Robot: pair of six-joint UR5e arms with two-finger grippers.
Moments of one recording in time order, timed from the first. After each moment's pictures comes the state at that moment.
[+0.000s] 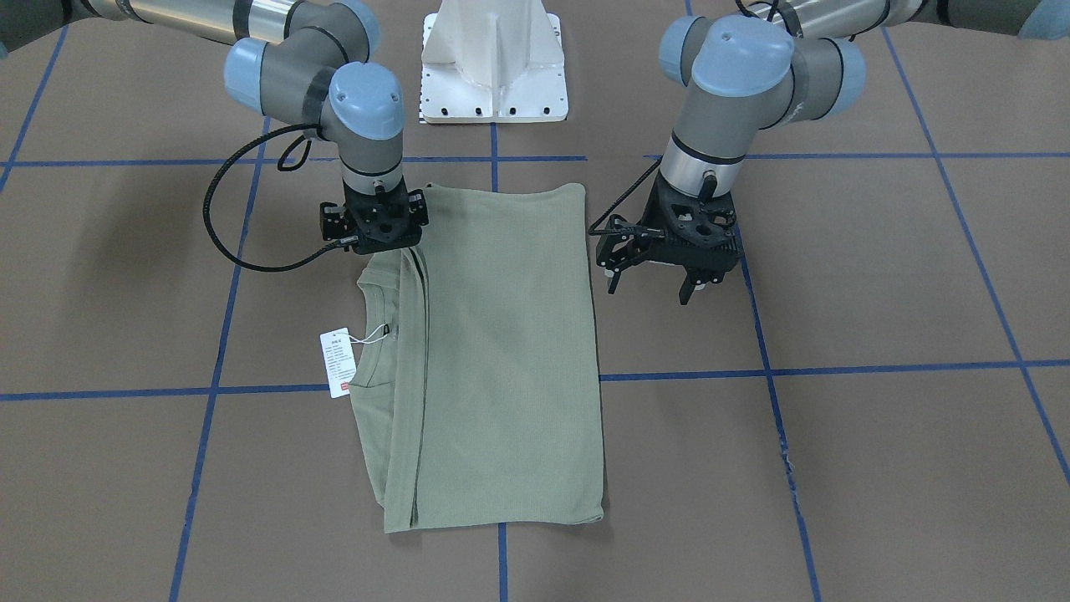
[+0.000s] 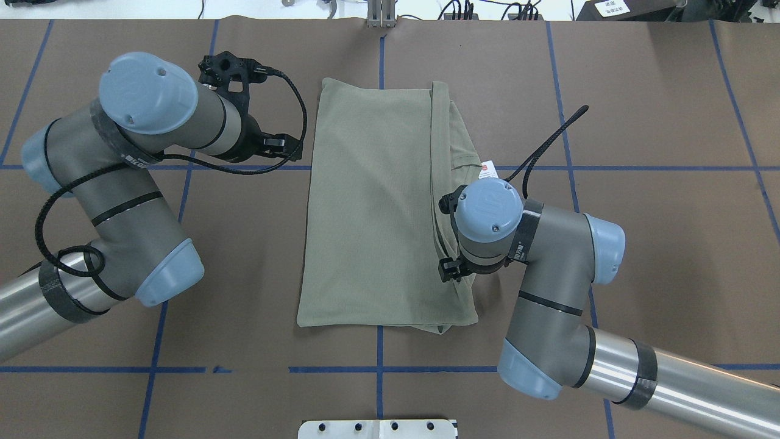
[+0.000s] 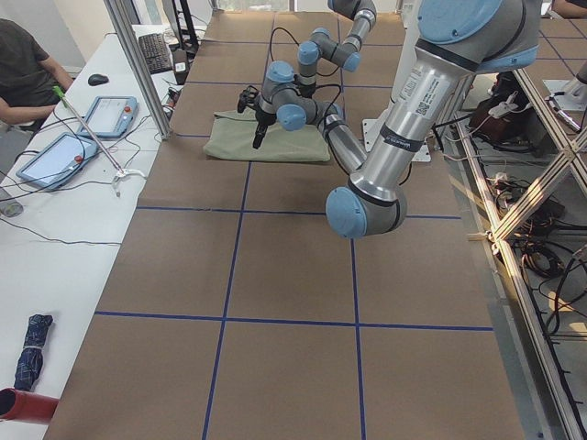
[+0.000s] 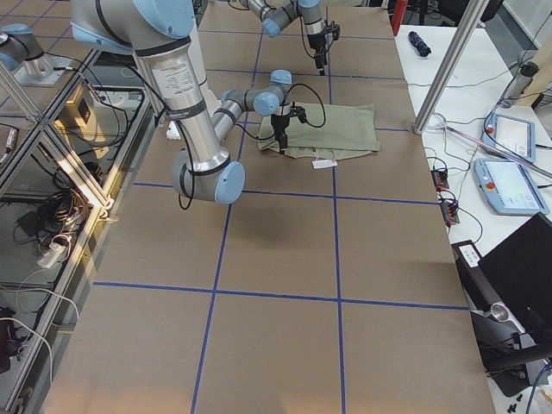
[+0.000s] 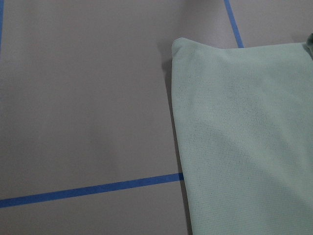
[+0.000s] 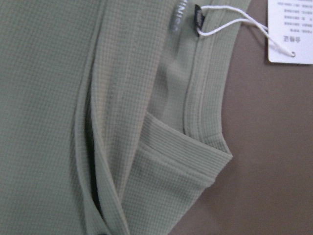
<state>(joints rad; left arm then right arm) -0.71 -2.12 -1.77 -1.78 -1.82 -0.99 0.46 -1.06 1.74 -1.70 1.82 0.93</state>
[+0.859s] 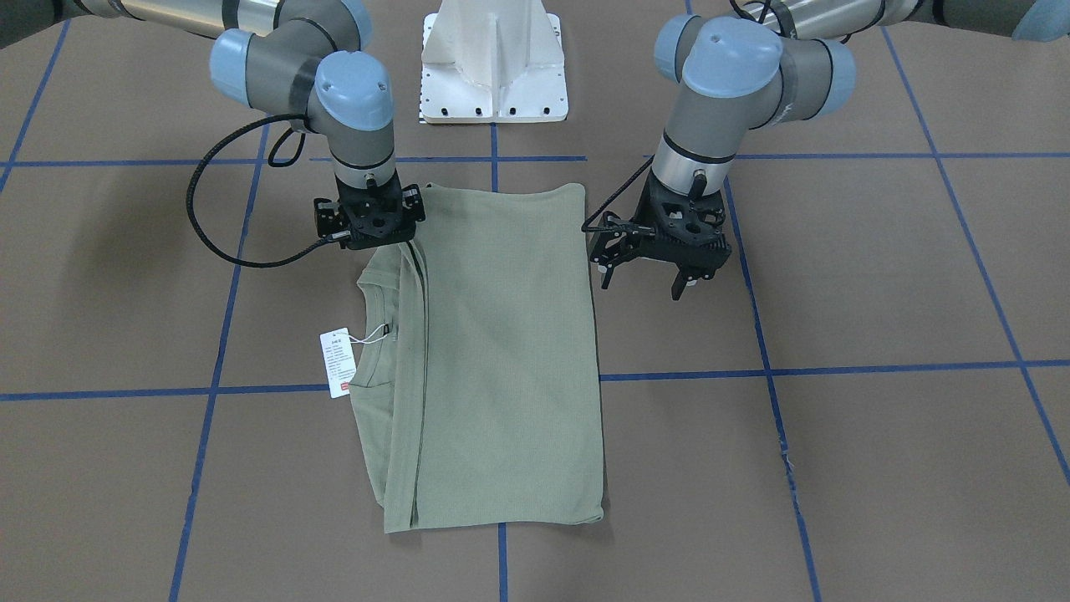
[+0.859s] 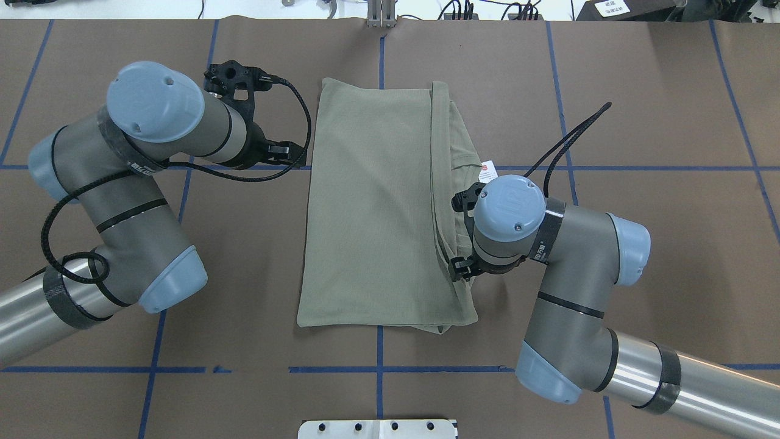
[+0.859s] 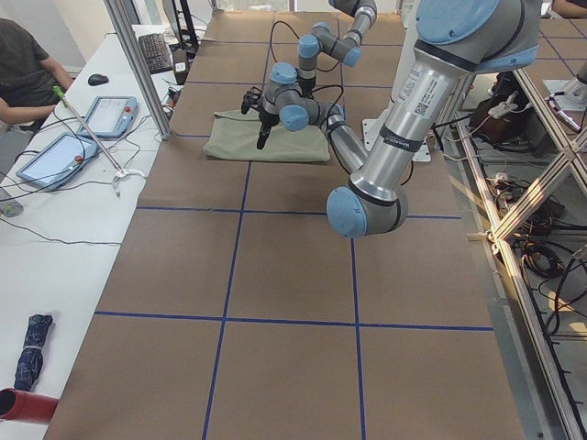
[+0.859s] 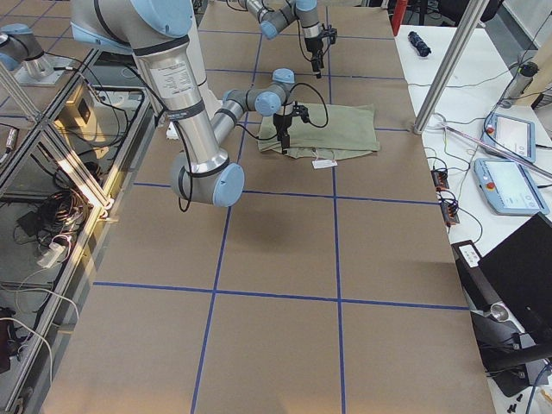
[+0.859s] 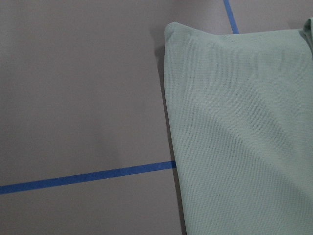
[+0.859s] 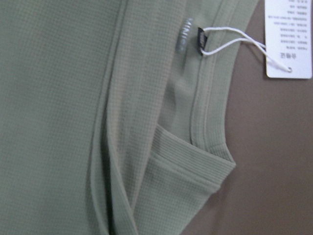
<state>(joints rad) -0.69 -2.11 -1.77 -1.78 -1.82 -1.00 0.47 -1.02 1.73 -1.70 1.83 0.93</state>
